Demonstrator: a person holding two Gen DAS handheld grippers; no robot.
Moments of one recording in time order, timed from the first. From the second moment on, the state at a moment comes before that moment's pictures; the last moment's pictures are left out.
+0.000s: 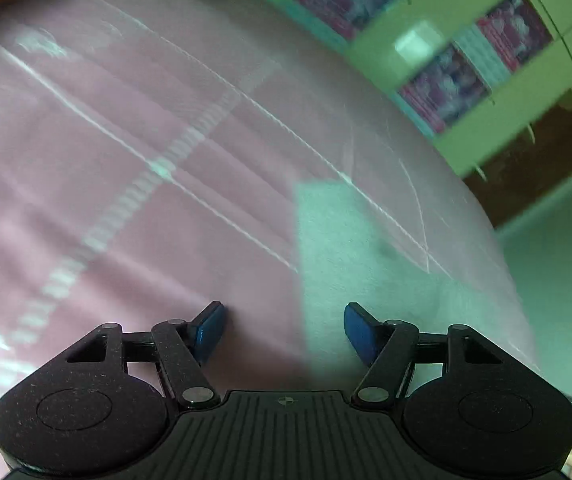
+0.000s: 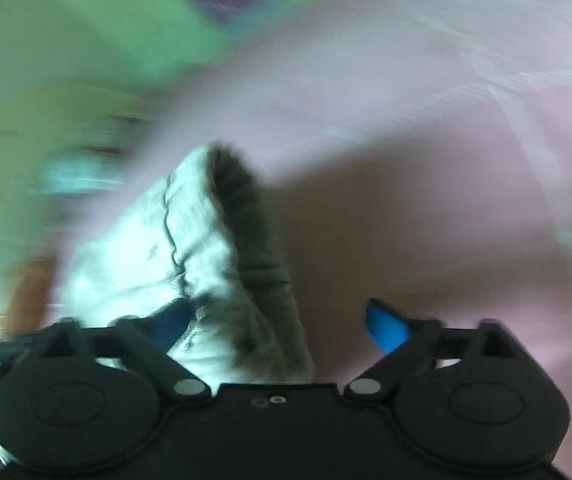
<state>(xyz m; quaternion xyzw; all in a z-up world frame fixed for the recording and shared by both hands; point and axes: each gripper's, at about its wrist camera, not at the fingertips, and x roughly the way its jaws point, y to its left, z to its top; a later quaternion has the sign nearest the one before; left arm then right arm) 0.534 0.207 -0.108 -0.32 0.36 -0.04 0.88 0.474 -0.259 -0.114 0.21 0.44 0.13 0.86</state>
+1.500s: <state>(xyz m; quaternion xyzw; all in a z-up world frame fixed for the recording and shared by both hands) 0.076 0.040 -0.026 -0.07 0.19 -0.01 0.98 0.062 -0.236 -0.043 0.03 0.20 0.08 0.98</state>
